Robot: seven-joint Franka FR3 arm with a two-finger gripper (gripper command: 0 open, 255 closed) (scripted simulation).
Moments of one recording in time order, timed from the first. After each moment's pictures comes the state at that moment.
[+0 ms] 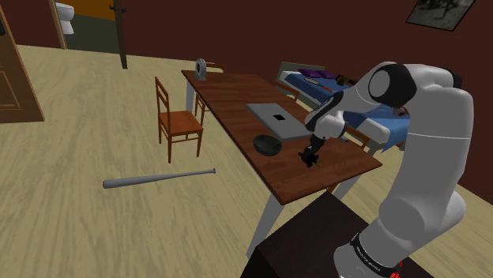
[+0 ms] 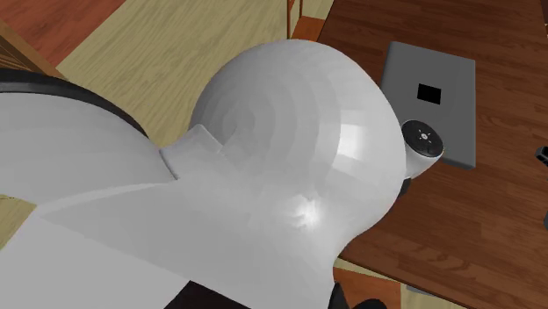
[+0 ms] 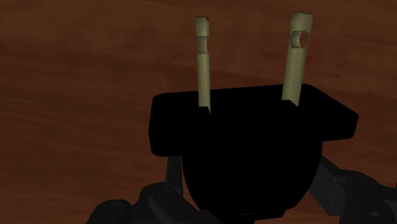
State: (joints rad) arm -0.31 0.48 -0.33 -2.16 0.34 2.60 -0.91
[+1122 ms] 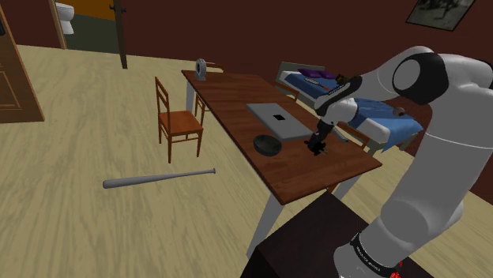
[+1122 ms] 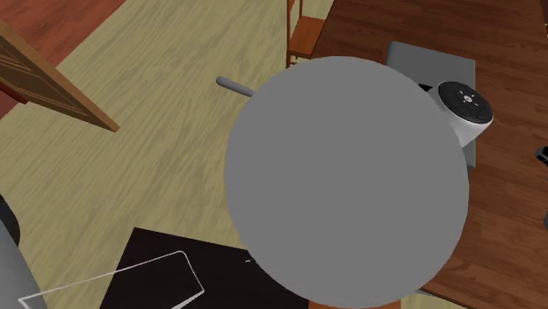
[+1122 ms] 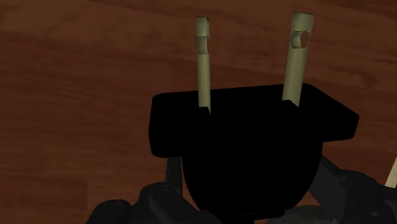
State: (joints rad) arm -0.25 0.29 -0.41 -2.17 0.21 2.42 -0.82
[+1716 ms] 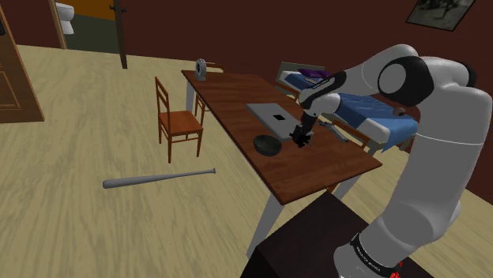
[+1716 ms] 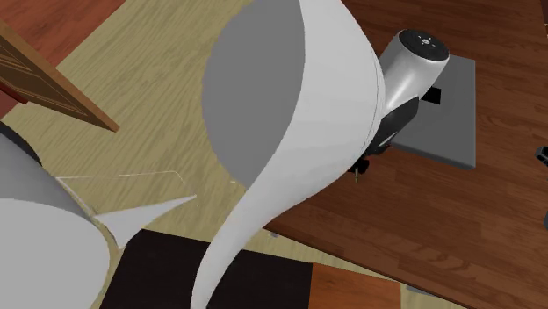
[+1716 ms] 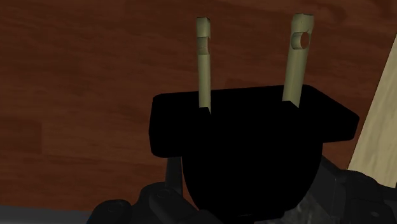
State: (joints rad) arm -0.17 0.37 -0.36 -2.02 0.21 2.35 -0.68
